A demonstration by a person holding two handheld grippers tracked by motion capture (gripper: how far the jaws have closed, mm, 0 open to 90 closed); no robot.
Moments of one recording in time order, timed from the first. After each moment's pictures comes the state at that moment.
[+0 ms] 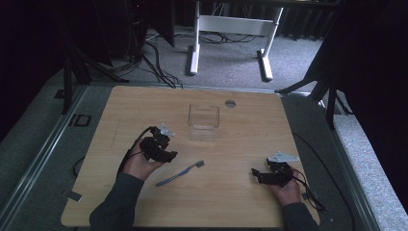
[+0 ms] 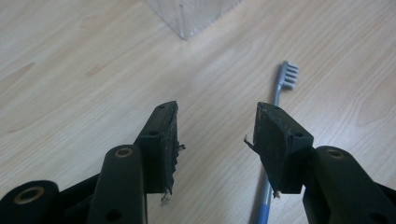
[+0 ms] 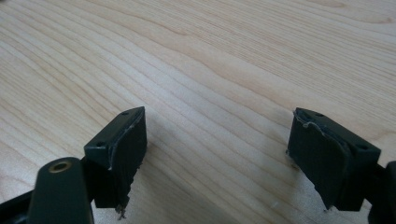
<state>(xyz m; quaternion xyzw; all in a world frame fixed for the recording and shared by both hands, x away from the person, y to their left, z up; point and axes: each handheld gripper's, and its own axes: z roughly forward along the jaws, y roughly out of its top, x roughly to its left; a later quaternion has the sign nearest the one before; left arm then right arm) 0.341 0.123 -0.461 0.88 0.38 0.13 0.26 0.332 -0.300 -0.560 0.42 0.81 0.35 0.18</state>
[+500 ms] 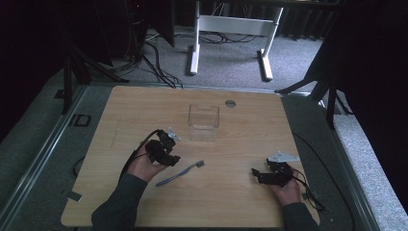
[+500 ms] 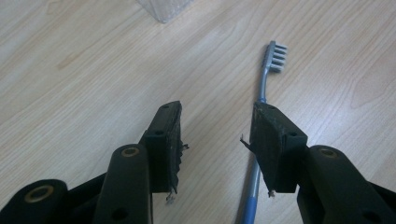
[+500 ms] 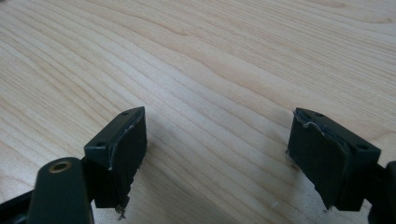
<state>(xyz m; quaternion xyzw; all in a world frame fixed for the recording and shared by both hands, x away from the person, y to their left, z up) 0.340 0.110 -0.466 0.90 0.37 0.11 0.23 0.332 -0.300 -0.560 0.42 0.81 0.35 0.18</state>
